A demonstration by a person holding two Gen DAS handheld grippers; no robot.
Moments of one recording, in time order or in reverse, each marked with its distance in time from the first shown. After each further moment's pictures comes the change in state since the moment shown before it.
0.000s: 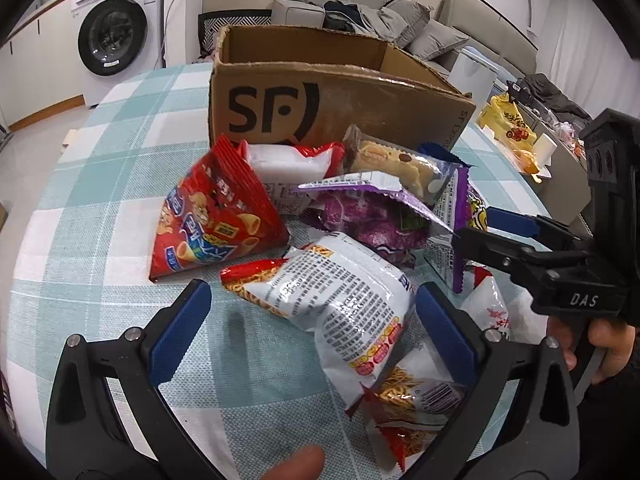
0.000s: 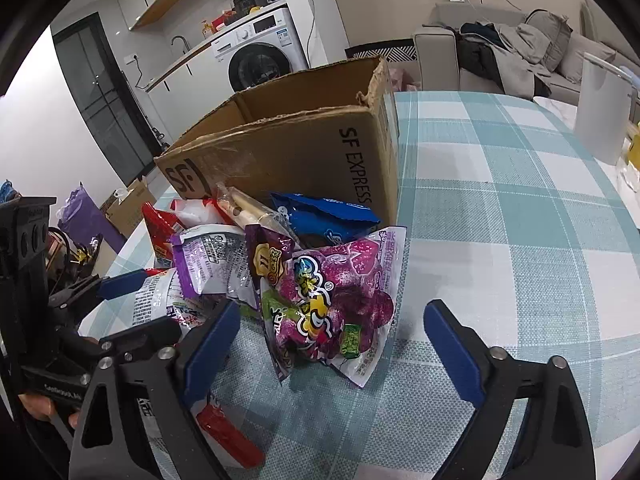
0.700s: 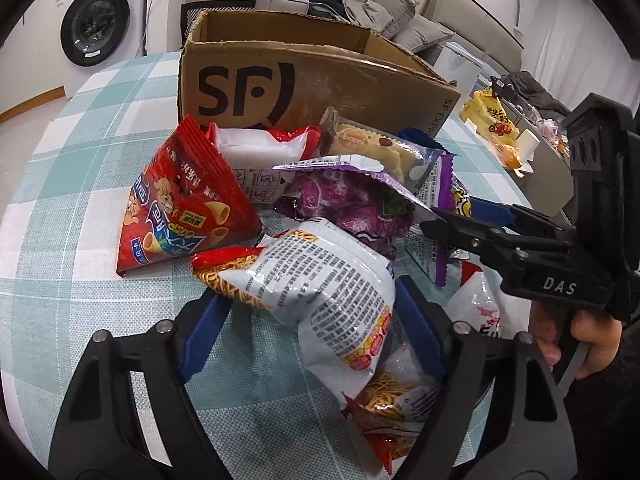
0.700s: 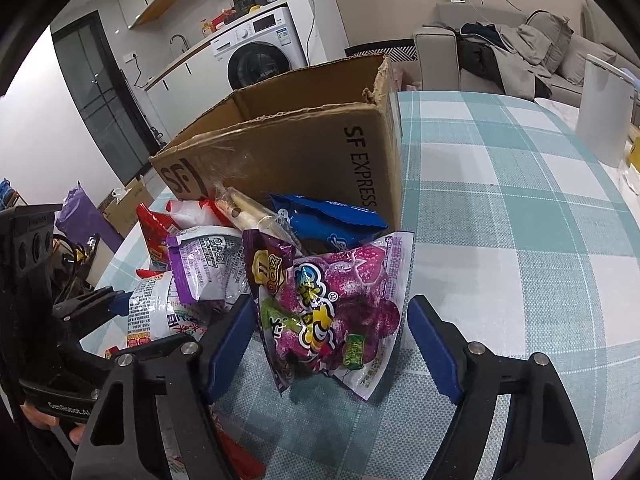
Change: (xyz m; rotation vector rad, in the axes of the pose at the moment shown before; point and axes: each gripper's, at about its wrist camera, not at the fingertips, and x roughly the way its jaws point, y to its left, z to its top) left arm 0.014 0.003 -0.001 0.001 0.023 -0.090; right arm 0.007 0.002 0.002 -0.007 -0.007 -0.005
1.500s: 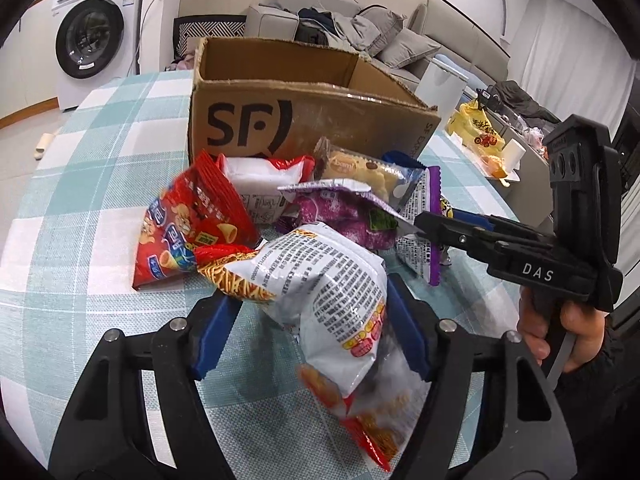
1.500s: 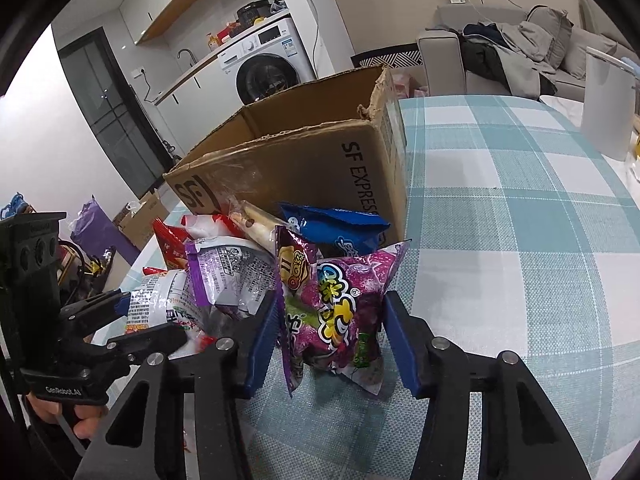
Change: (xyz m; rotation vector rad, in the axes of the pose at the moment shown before) left arm -0.027 0.006 0.001 0.013 -0.060 -0.043; right arm -0.011 -0.006 0.000 0.030 -0.041 0.068
